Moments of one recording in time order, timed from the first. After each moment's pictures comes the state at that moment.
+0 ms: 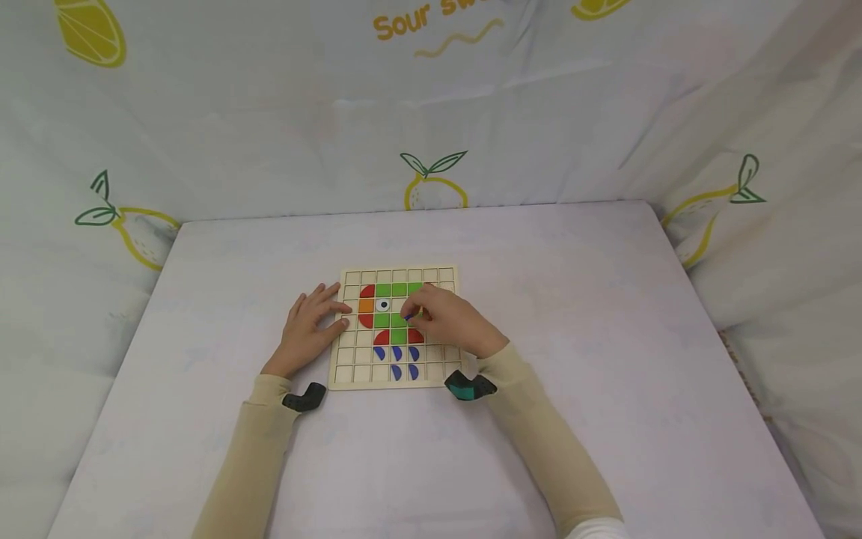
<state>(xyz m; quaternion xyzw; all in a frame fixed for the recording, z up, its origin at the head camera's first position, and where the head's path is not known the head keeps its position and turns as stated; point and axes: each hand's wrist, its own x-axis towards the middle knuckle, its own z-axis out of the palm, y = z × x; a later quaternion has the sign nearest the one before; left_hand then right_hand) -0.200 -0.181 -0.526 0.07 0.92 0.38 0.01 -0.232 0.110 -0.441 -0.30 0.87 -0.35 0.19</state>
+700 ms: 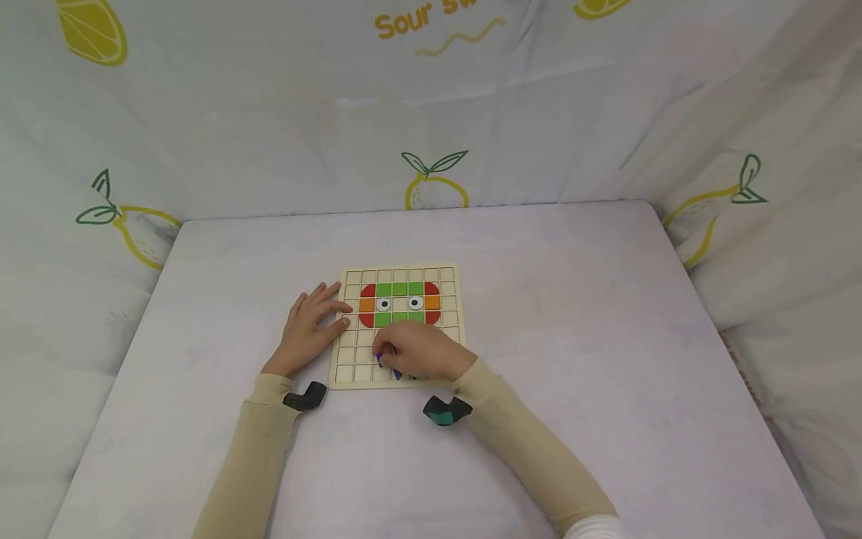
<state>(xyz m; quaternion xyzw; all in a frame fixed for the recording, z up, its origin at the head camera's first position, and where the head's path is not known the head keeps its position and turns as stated) -0.200 -0.183 -0.527 0.08 0.92 0.38 0.00 -0.204 0.070 -0.460 -0.37 0.86 -0.26 0.23</state>
